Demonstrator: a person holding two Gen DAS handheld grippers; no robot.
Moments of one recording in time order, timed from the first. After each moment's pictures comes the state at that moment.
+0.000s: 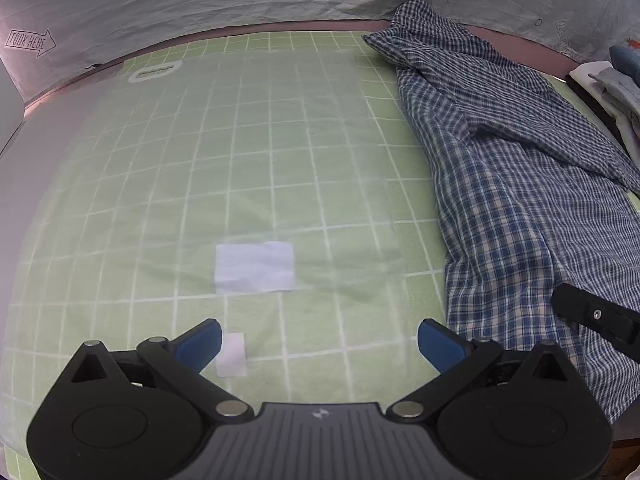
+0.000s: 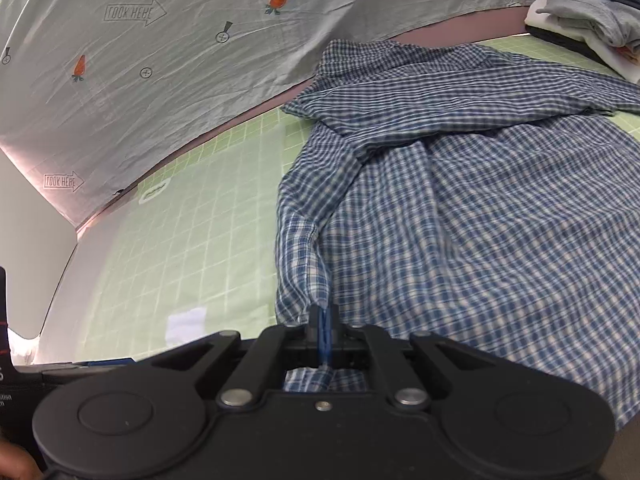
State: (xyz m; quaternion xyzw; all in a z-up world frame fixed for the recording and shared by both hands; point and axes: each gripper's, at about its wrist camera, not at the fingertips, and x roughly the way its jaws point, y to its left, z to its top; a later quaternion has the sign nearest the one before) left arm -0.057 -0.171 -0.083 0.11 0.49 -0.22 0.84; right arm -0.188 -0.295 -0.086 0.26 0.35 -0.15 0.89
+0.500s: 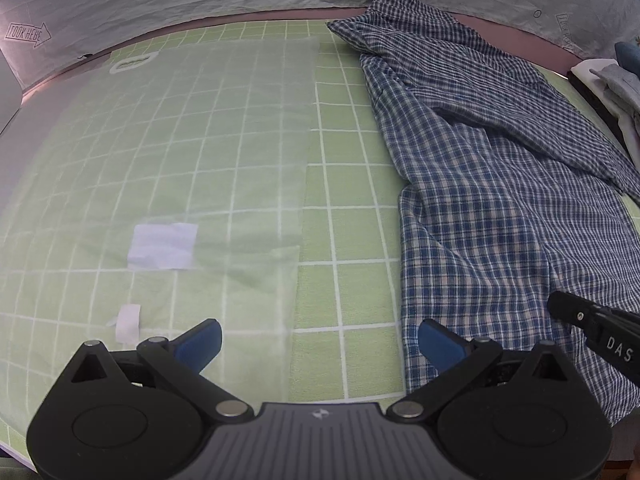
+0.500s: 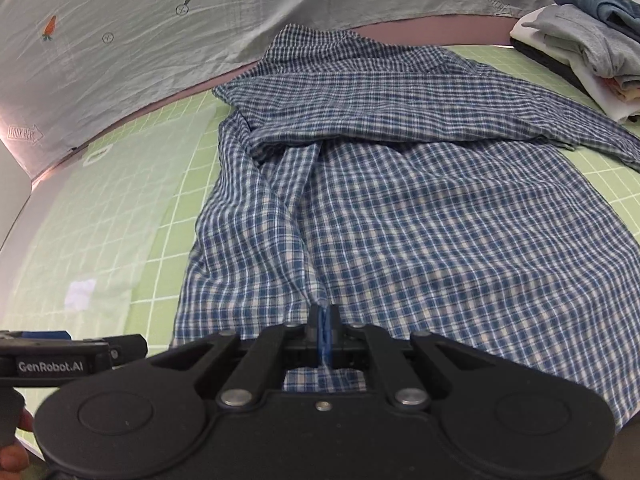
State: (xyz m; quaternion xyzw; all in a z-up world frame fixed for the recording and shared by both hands) left arm -0.090 -0.237 -0.088 0.10 0.51 -0.18 0.83; right arm -0.200 -0.387 -0.110 0.17 0.42 -0.15 0.88
